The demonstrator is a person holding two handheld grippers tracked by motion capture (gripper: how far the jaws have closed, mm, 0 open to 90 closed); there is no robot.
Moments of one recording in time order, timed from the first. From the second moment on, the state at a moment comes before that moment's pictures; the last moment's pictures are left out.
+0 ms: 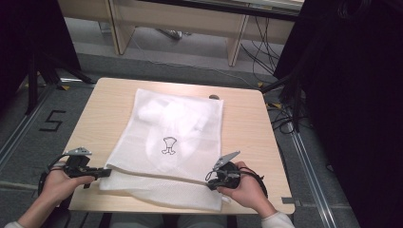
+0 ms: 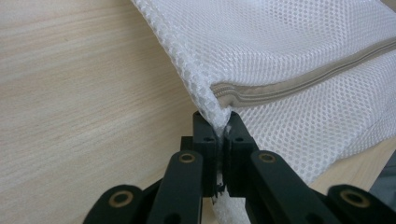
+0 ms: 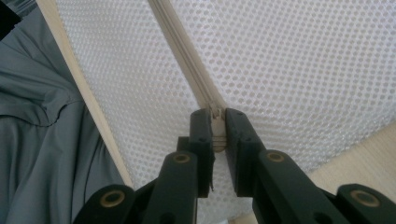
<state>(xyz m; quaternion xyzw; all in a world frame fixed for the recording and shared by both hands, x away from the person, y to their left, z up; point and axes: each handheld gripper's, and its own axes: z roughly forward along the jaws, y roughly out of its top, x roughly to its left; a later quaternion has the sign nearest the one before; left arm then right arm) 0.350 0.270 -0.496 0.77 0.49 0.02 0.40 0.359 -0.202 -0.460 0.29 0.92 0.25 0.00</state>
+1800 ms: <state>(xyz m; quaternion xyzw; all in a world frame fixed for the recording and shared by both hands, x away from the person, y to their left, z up) 0.346 0.269 -0.501 0.78 0.49 0.02 0.38 0.355 -0.220 -0.476 0.32 0.92 0.24 0.00</state>
